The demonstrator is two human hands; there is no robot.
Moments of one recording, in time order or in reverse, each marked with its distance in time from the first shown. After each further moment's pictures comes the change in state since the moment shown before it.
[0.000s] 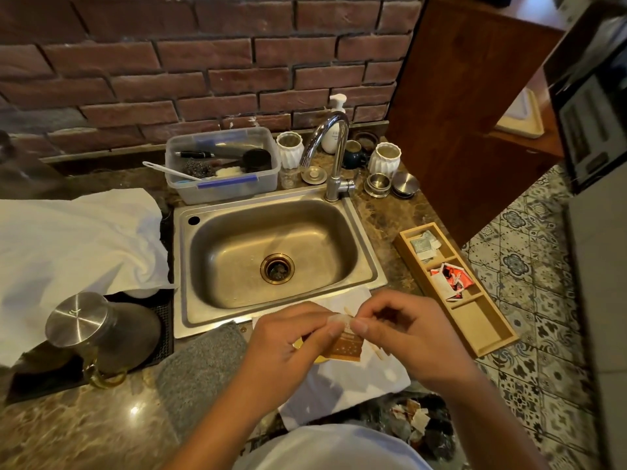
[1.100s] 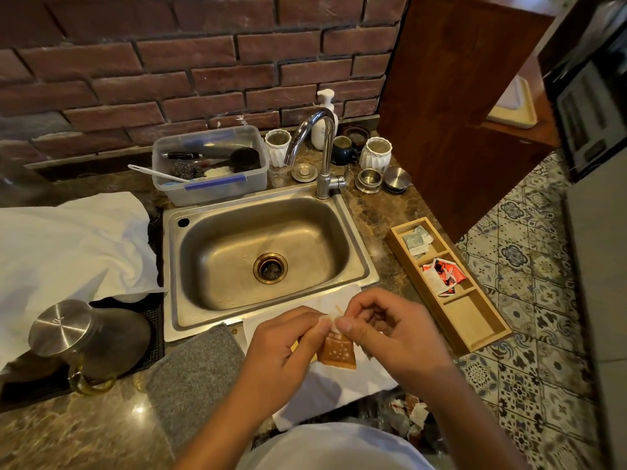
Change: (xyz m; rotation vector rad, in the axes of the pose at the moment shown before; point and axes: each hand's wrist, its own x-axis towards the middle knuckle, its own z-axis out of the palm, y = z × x) left_hand 0.003 -0.005 0.026 0.006 0.018 -0.042; right_hand -0.005 0.009 -0.002 0.000 0.059 0.076
